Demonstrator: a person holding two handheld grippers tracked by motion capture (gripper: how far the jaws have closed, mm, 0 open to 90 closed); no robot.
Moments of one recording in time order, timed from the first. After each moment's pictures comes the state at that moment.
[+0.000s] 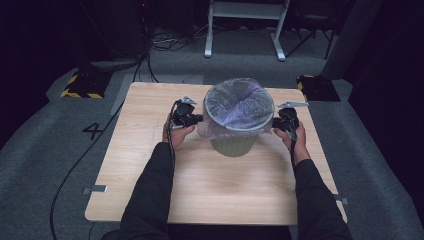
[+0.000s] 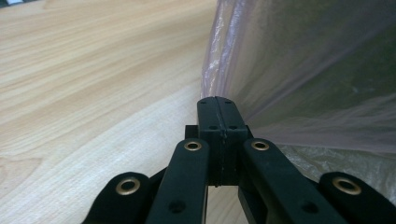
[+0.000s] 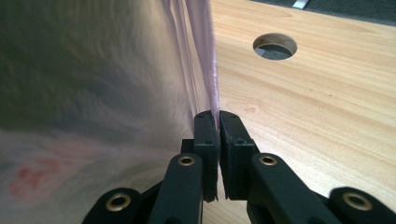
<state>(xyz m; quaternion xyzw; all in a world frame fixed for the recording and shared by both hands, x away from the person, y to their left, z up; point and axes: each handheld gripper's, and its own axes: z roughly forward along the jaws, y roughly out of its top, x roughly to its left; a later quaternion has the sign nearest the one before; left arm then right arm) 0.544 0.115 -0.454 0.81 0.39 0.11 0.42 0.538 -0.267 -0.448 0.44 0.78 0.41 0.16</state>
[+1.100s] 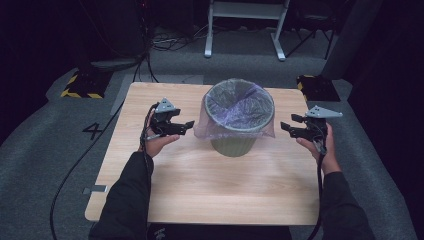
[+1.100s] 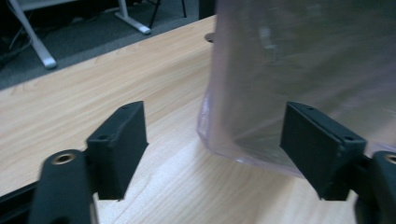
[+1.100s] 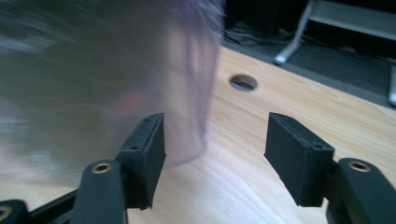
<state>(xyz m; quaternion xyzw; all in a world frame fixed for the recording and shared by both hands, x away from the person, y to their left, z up) 0.471 0.168 -0.409 0.79 0.33 0.18 0.48 0.471 -0.321 -0.400 0.37 0.77 0.46 0.24</state>
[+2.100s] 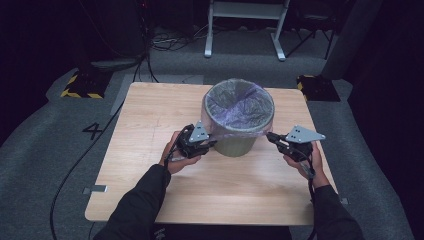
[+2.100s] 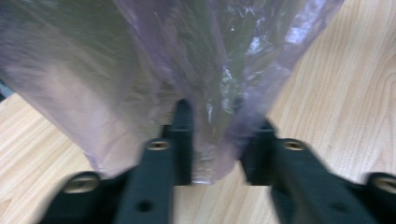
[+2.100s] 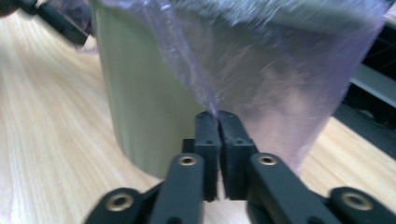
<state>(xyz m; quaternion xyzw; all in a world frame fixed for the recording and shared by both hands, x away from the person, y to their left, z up) 0.427 0.091 -0.427 0.85 0.21 0.20 0.44 0.413 -0.261 -0.408 0.22 0.82 0.45 0.28</state>
